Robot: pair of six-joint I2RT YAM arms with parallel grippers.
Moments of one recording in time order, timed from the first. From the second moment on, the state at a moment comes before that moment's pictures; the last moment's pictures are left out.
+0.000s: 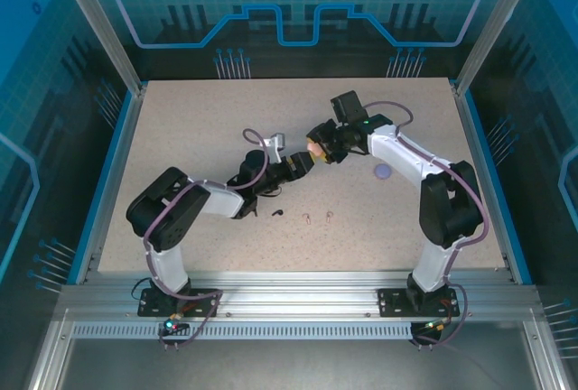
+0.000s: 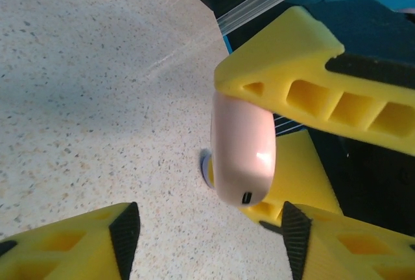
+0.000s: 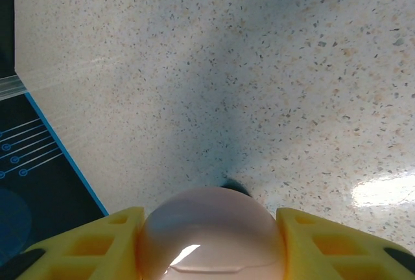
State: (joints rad) left arm -0.58 1.84 0.76 0.90 0.26 -0.95; right arm 0.44 1.79 1.42 -0.57 -0.30 1.28
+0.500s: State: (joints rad) left arm -0.58 1.90 0.82 0.92 0.24 -0.96; right arm 0.45 1.79 1.40 -0.56 -0.30 1.28
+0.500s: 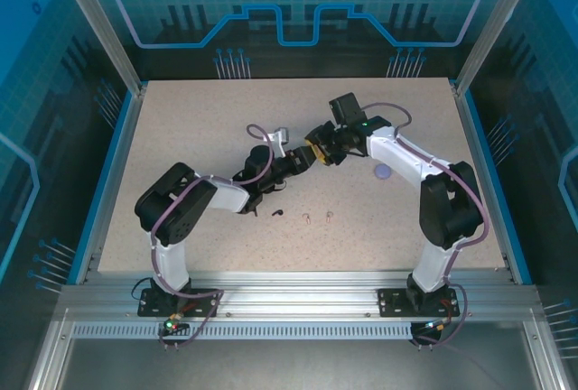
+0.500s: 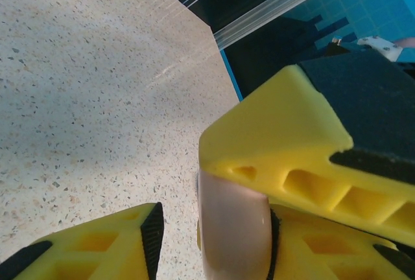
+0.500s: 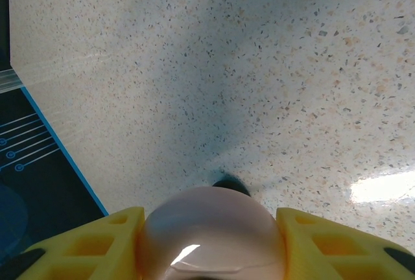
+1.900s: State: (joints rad) left arm -0.52 1.58 0.88 0.47 0.56 -0.73; right arm 0.26 1.25 0.93 -0.32 -0.47 0.64
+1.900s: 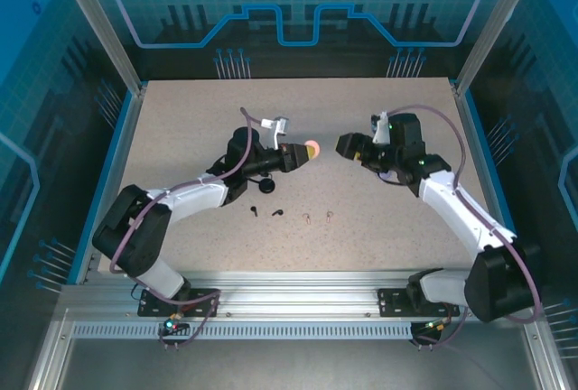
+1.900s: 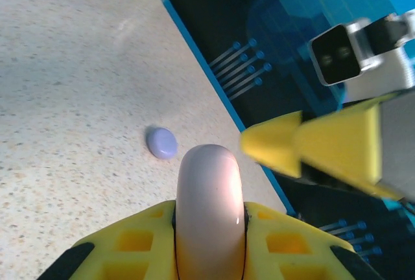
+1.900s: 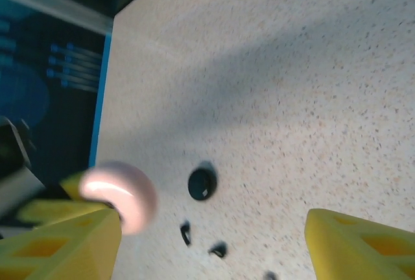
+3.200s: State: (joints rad) left arm -0.51 1.55 0.98 0.25 0.76 -0.64; right arm 0.20 1.34 0.80 -0.07 -0.63 0.50
